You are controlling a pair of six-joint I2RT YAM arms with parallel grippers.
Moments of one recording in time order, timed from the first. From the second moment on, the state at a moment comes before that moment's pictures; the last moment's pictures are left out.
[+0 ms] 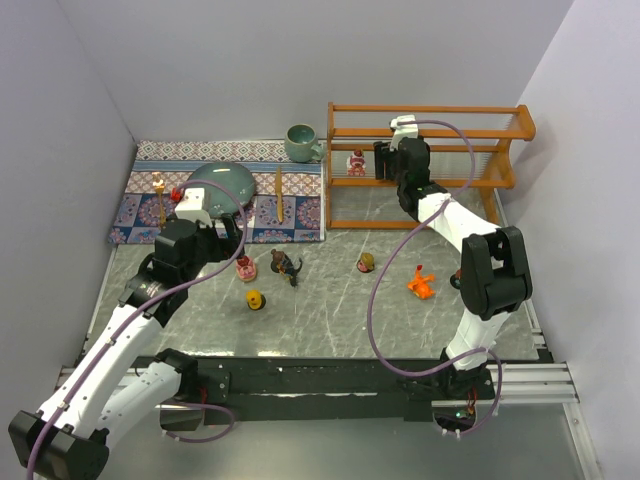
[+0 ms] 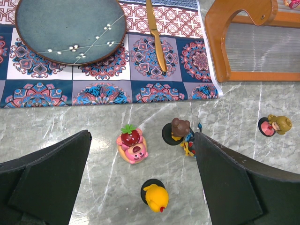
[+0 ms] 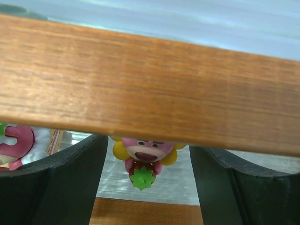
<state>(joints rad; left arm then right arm) -0.39 0.80 0.76 -0.33 -0.18 -0.31 0.26 1.78 1.28 0.22 0.22 -0.06</state>
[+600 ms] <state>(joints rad) -0.39 0.79 0.76 -0.33 -0.18 -0.31 0.26 1.72 1.21 0.19 0.21 -0.04</state>
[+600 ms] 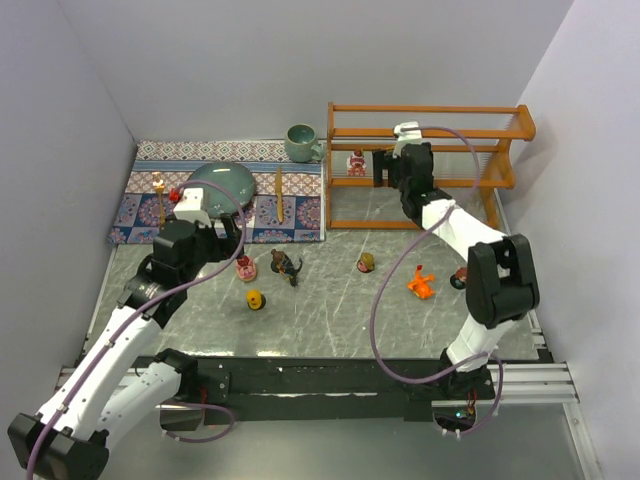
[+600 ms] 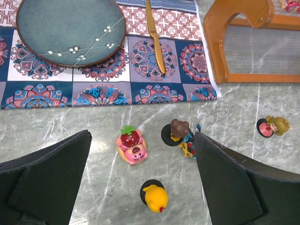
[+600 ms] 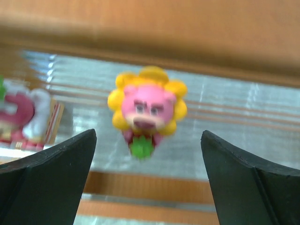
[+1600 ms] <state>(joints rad) -0.30 0.91 0.70 -0.39 -0.21 -0.67 0.26 0.88 0.60 0.00 -0.13 0.27</state>
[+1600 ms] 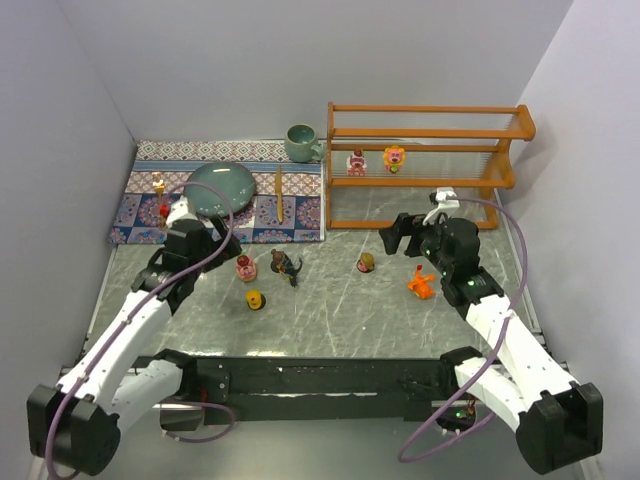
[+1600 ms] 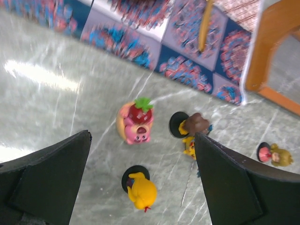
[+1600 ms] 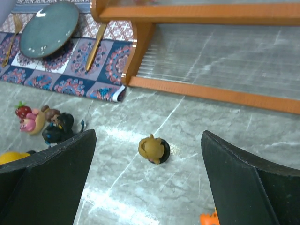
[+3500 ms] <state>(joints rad) -0.86 1.16 0.74 -0.20 -0.30 -0.48 0.30 0.79 0.52 0.02 -0.38 0.32</state>
